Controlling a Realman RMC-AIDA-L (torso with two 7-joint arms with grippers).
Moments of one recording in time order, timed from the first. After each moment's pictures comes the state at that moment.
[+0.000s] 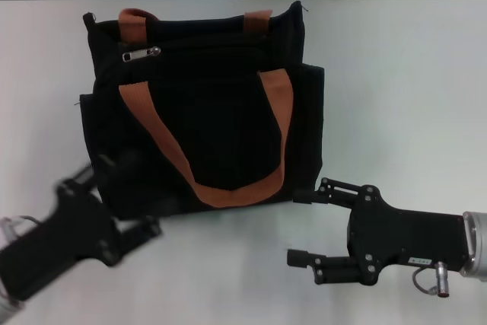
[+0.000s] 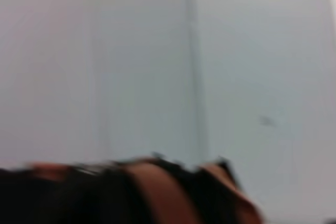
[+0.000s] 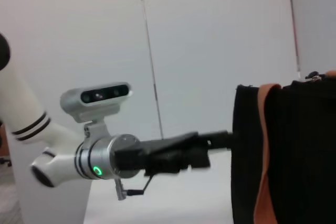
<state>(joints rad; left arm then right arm) -0.20 -2.07 0.86 0.17 1.41 1.78 -0.45 0.47 2.09 -0.69 -0.24 -1.97 -1.71 0.77</state>
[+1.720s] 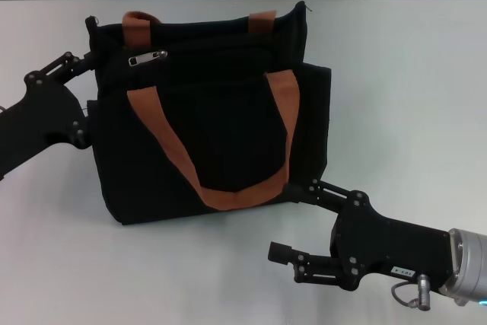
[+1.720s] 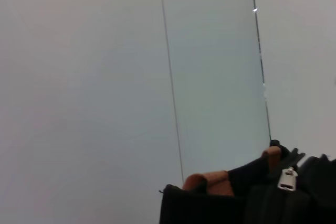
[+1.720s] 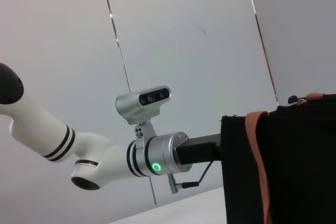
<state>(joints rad) -0.40 -2.07 0.42 0.44 1.78 1.61 -0.74 0.46 2.09 -0.67 -0.05 -1.88 -1.70 0.69</state>
